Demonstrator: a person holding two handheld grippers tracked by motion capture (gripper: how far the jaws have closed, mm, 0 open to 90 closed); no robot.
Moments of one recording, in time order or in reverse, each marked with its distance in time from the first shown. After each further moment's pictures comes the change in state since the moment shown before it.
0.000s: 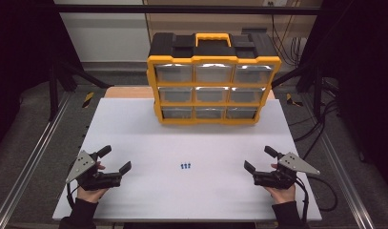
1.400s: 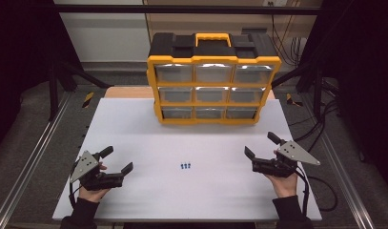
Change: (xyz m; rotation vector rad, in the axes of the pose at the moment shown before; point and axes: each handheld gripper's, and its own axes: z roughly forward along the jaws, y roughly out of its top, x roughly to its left) left arm -0.001 -0.005 0.005 0.025 -0.006 0.021; right arm 0.003 0.040 0.011 -0.049 -0.101 -0.126
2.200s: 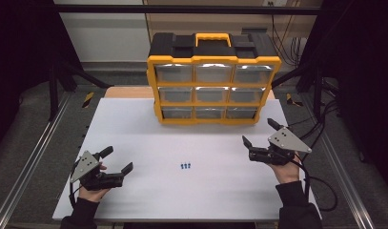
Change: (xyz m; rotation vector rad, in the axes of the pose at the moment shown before) left arm 0.000 -0.001 0.000 0.005 0.007 0.003; right arm 0.003 0.037 0.017 0.046 -0.073 -0.255
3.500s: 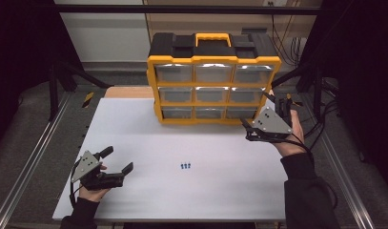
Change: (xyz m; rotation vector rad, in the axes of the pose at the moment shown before) left arm 0.000 -0.001 0.001 0.006 0.004 0.004; right arm -0.010 0.063 0.026 0.032 -0.087 -0.456
